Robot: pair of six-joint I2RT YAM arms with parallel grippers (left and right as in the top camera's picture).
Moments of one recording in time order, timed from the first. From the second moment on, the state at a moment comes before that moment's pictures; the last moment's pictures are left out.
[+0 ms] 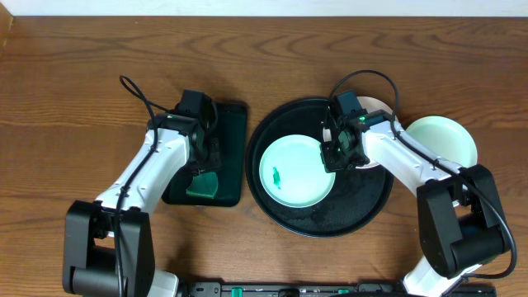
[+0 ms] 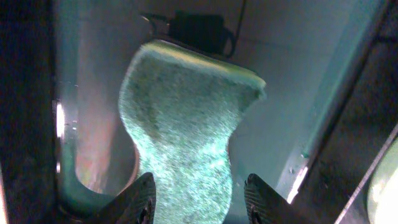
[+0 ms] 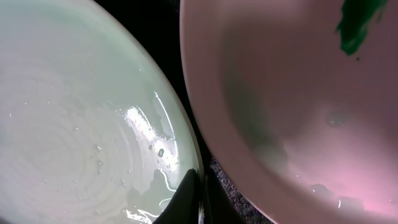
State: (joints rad) left arm -0.19 1.64 1.05 -0.88 0.02 -0.35; right arm 0.38 1.83 1.13 -0.75 -0.10 0.20
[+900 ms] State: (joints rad) left arm -0.19 1.73 1.04 -0.84 -0.03 -0.36; right arm 0.38 1.83 1.13 -0.74 -0.10 0.20
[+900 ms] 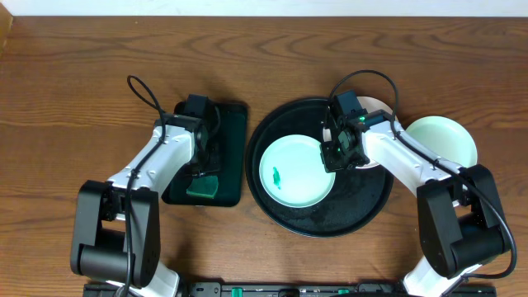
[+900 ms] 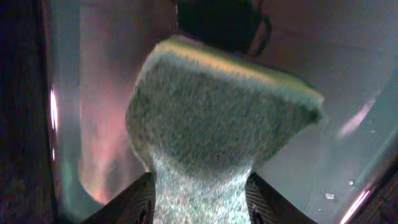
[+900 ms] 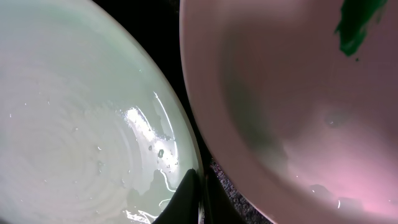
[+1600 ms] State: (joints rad) left arm -0.19 1.76 1.01 -0.78 -0.03 -0.35; right arm 0.38 1.83 1.13 -0.74 -0.10 0.20
